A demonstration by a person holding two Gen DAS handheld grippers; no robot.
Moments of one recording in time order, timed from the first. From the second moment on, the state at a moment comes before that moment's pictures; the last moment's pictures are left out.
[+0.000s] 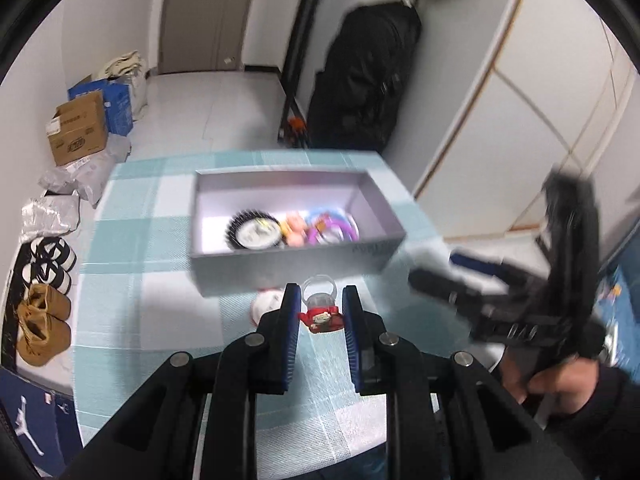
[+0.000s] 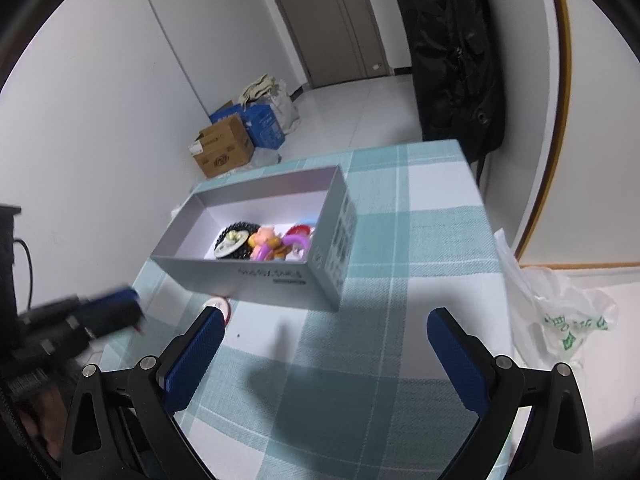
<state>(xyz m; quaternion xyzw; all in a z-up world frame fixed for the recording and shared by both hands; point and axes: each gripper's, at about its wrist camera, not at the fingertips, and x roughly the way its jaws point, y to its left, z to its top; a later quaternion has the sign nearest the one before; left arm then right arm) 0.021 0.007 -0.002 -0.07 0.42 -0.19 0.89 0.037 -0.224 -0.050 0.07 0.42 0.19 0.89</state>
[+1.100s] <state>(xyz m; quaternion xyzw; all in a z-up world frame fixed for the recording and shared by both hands) 0.041 0.125 -0.001 -0.26 0.38 -0.12 0.88 0.027 -0.065 -0.095 -0.11 0.43 0.20 0.87</state>
